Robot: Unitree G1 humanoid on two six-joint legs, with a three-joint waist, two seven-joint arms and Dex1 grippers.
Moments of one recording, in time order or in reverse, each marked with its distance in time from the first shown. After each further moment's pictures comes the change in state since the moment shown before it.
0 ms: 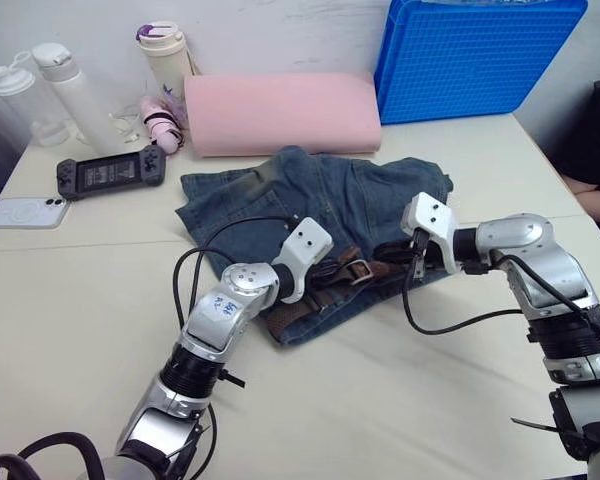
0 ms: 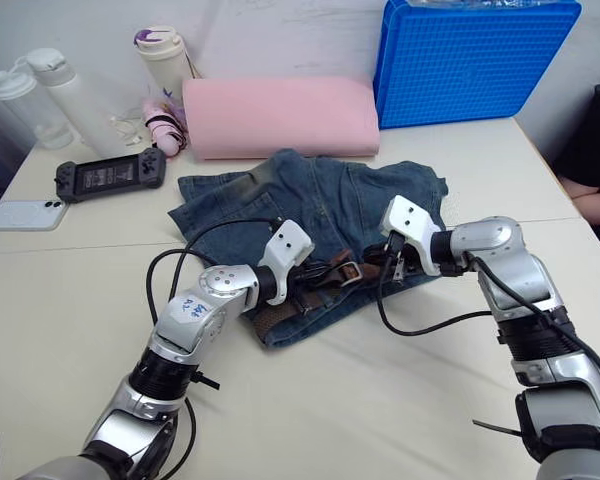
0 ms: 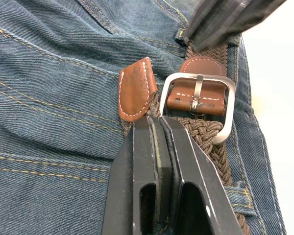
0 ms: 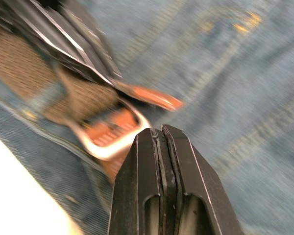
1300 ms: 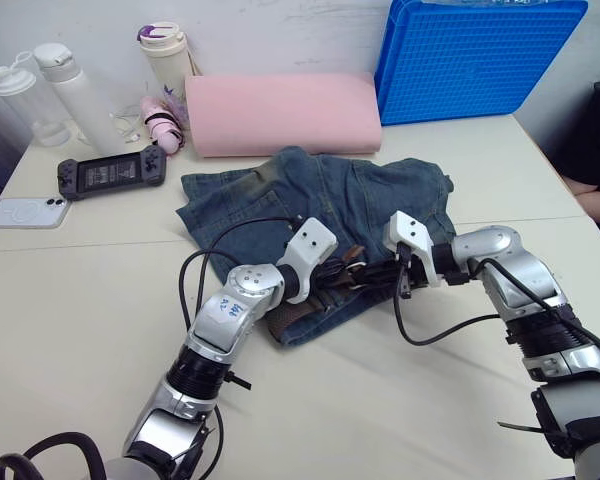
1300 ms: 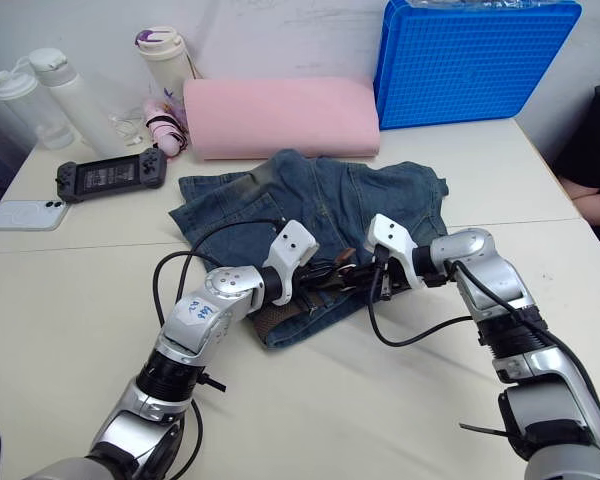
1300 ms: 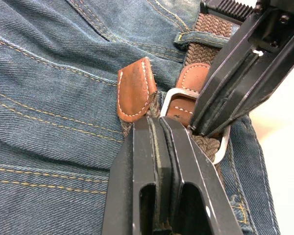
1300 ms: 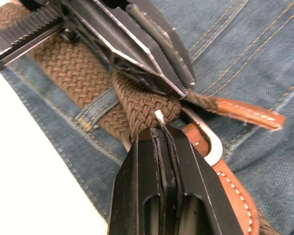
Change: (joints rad) left arm 0.016 -0.049 -0.001 0.004 0.016 -0.008 0.033; right arm -0.103 0.070 0.113 0.235 0.017 0.023 0.210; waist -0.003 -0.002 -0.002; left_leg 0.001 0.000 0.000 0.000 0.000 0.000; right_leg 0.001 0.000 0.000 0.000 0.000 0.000
